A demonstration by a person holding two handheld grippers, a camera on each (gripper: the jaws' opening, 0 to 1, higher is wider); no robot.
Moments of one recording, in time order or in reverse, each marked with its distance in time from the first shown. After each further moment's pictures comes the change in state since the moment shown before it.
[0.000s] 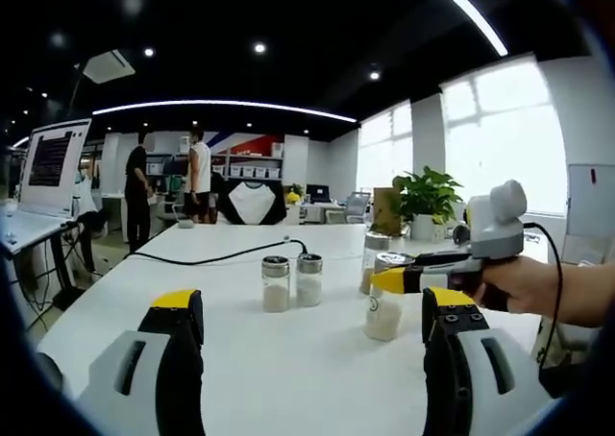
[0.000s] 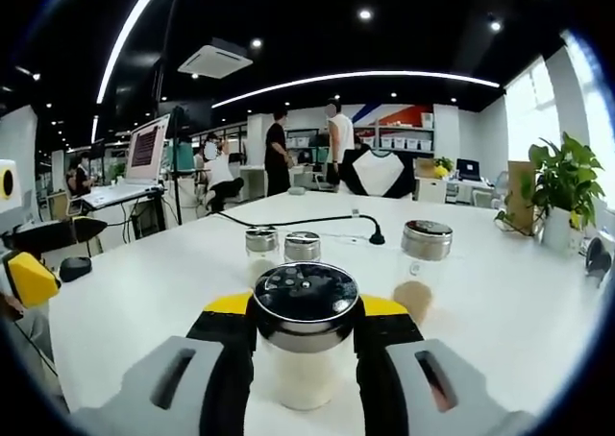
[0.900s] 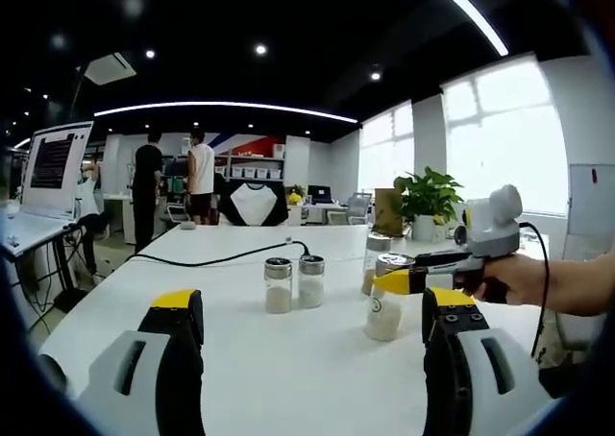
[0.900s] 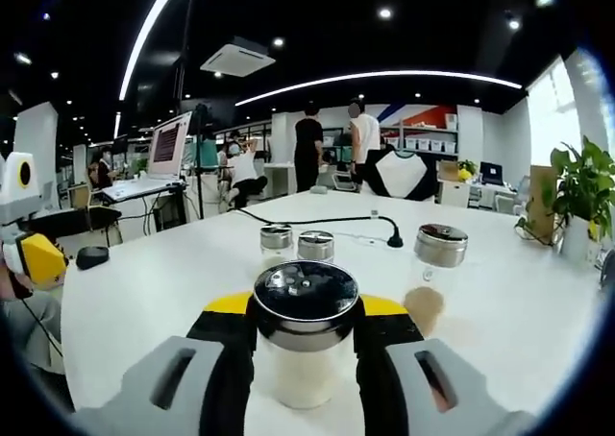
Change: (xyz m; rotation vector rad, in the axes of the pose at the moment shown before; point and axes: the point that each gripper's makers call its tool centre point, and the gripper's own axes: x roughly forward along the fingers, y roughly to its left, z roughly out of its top) left arm -0.003 0.001 0.003 0.006 -0.004 0.000; right arm 0.001 0.003 -0.002 -0.047 0.005 0.134
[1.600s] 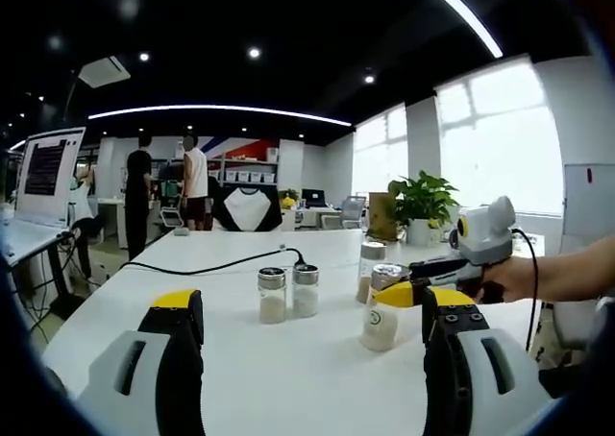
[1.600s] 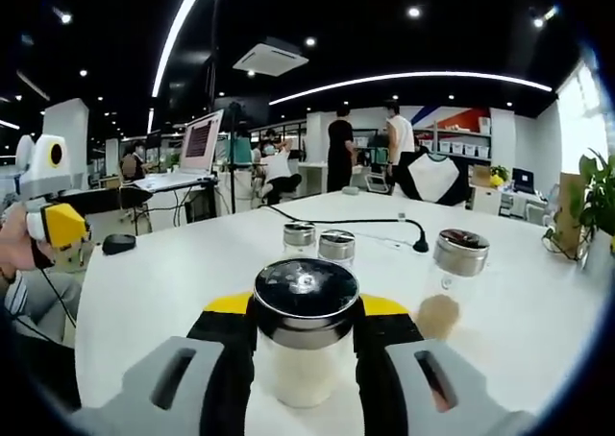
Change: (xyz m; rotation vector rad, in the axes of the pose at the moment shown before) left arm 0.009 -0.004 0.012 0.004 -0.015 -0.029; right arm -0.006 0.007 -0.002 -0.043 0.002 0.170
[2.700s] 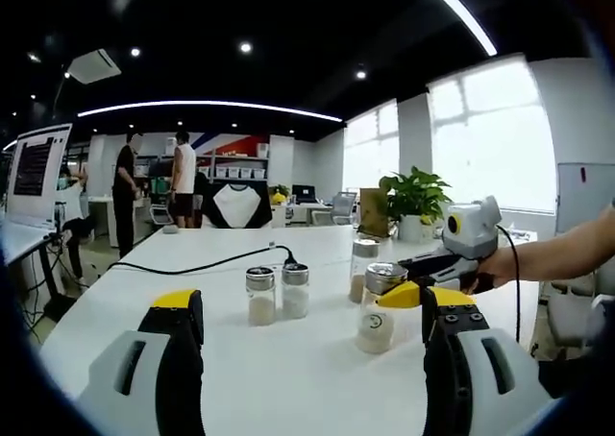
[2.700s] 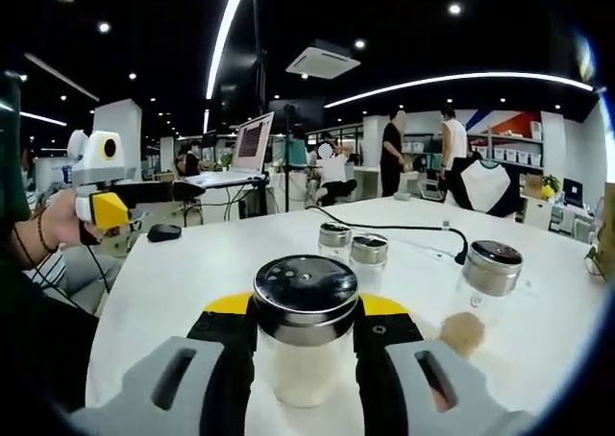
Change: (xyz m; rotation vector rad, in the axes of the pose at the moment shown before) left arm 0.015 -0.007 -0.002 0.004 0.019 -0.043; right arm -0.001 0.010 0.000 -0.057 -0.021 0.269
